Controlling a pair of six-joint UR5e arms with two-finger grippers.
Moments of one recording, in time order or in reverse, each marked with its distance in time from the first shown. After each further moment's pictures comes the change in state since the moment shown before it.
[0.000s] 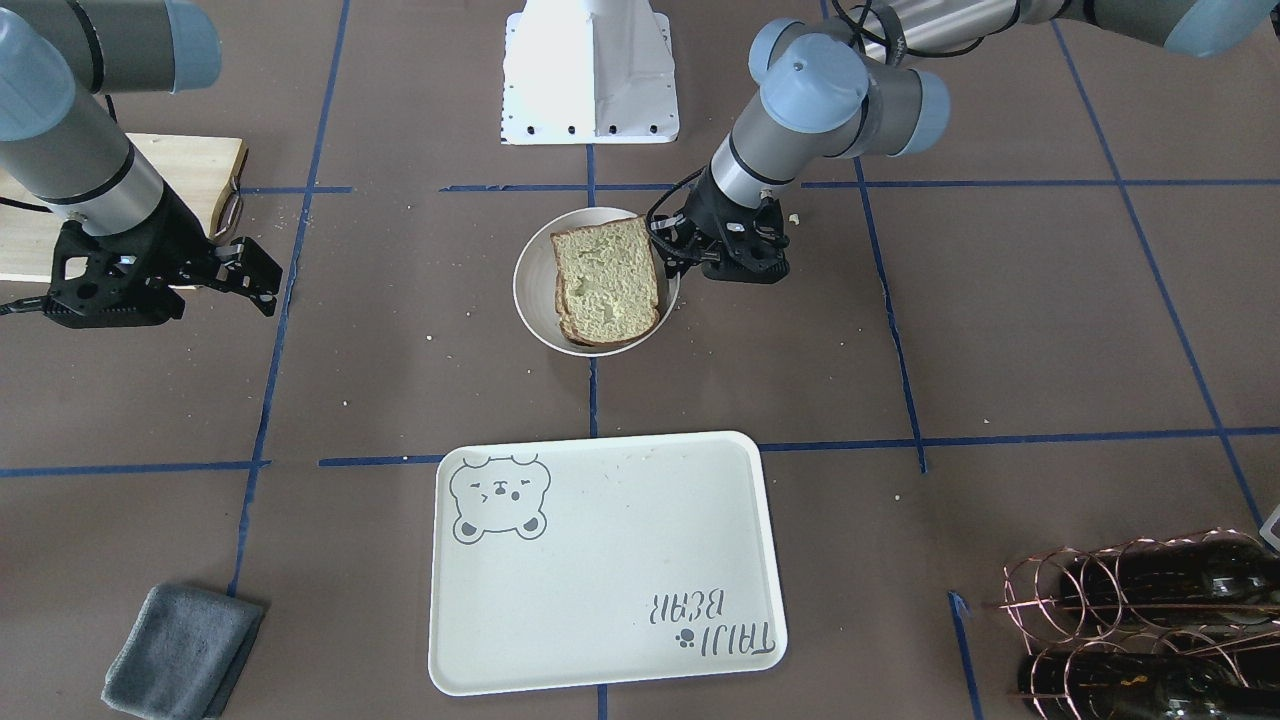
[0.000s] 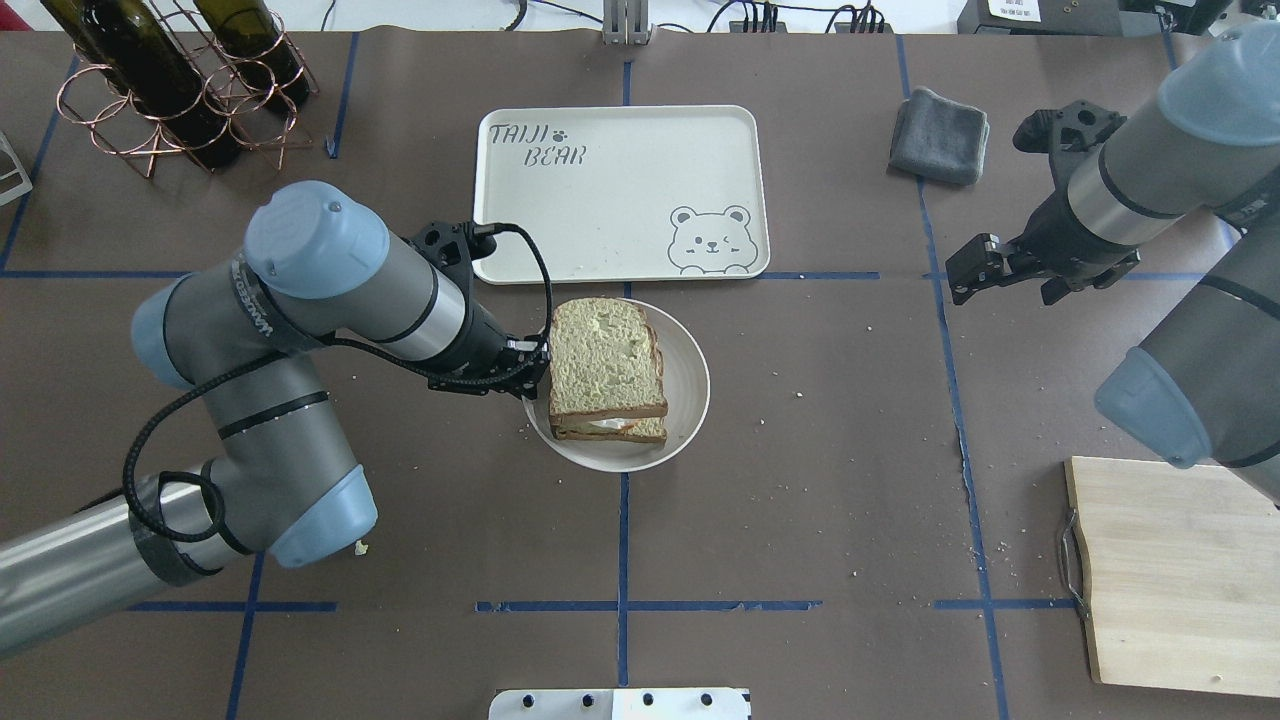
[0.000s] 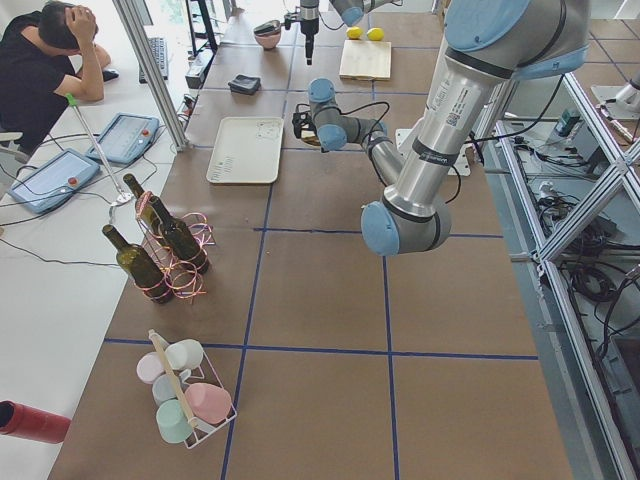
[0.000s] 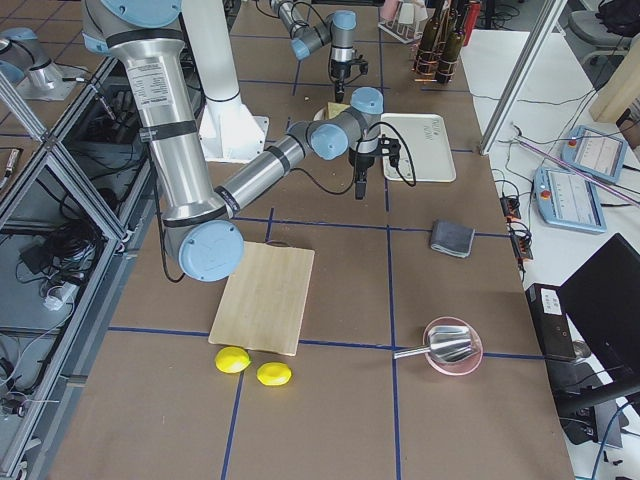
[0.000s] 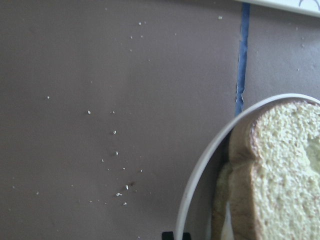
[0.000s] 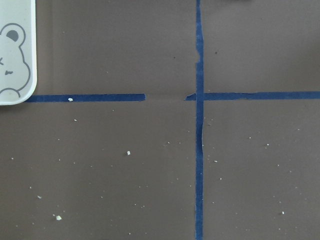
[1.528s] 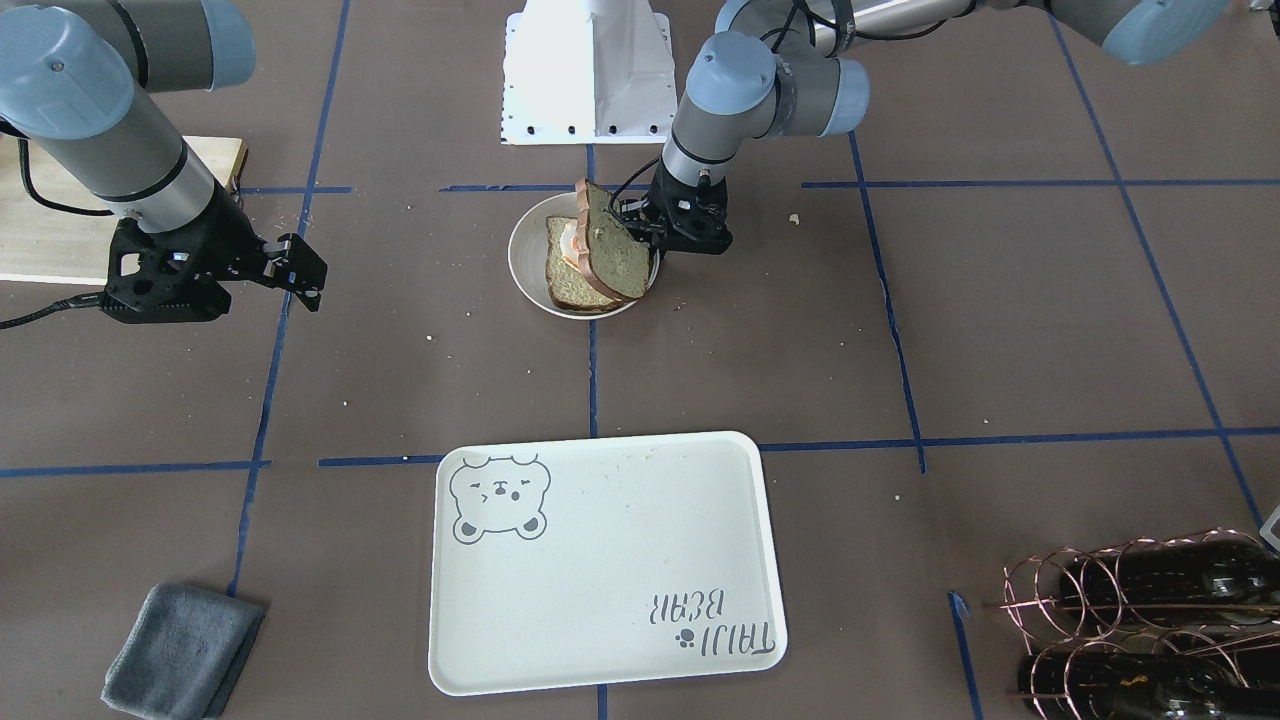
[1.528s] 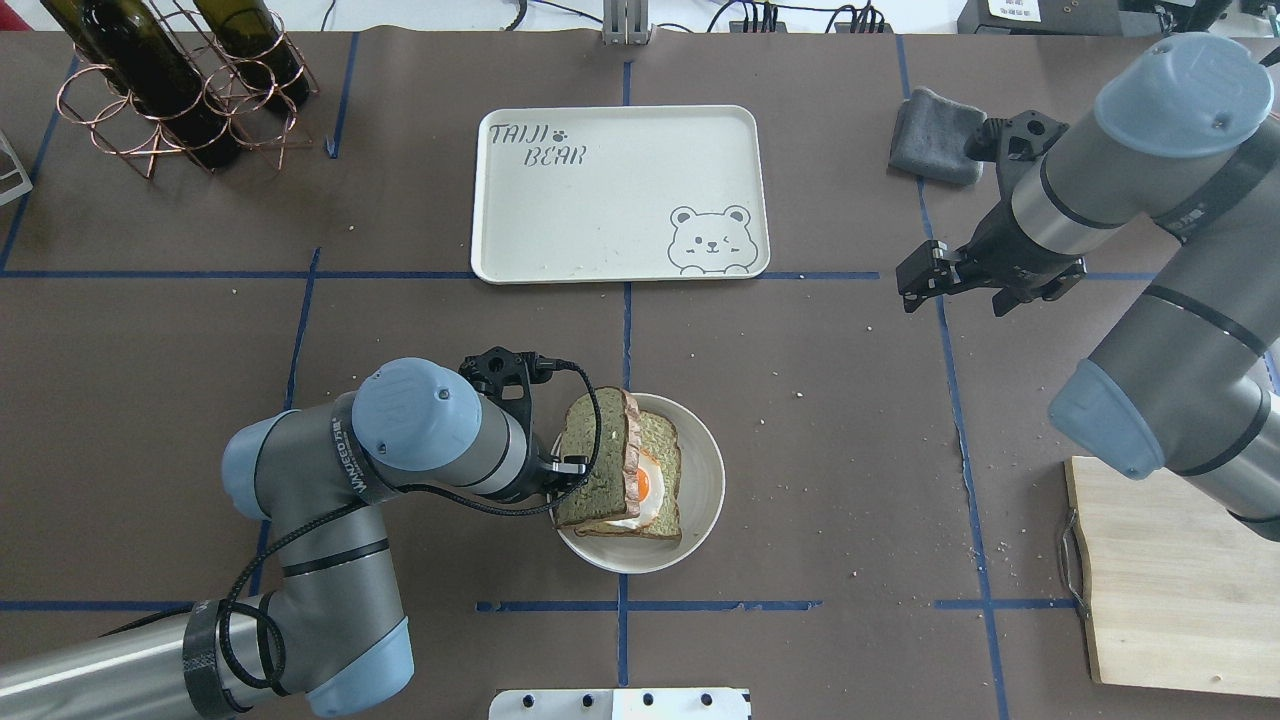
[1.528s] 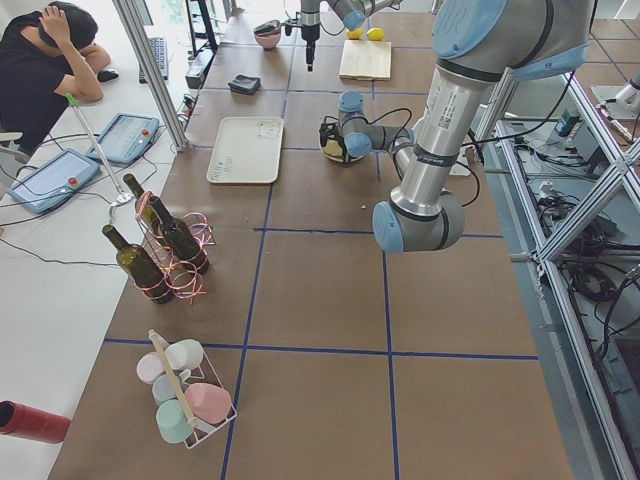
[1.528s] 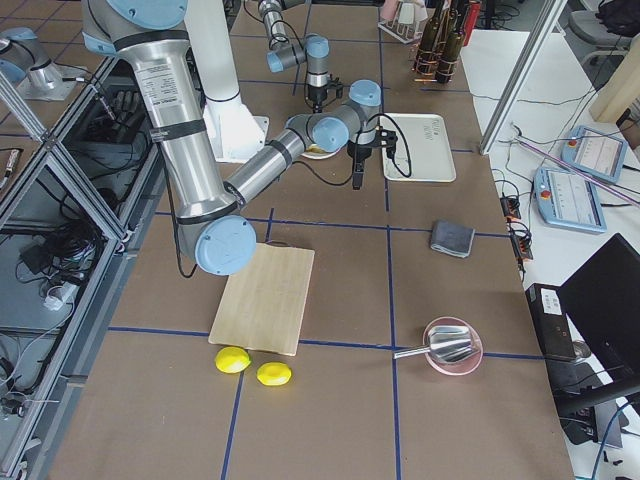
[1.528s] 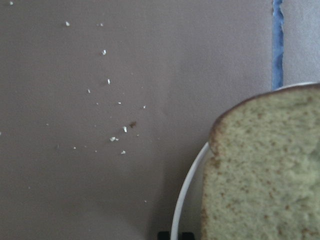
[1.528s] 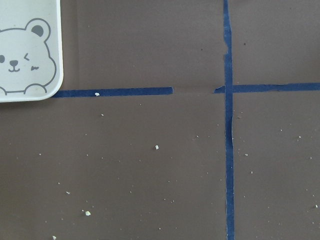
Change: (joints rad) left arm 0.242 0.017 0.016 0.041 0.265 0.066; right arm -0.070 0.068 -0.012 0.000 -0.008 0.122
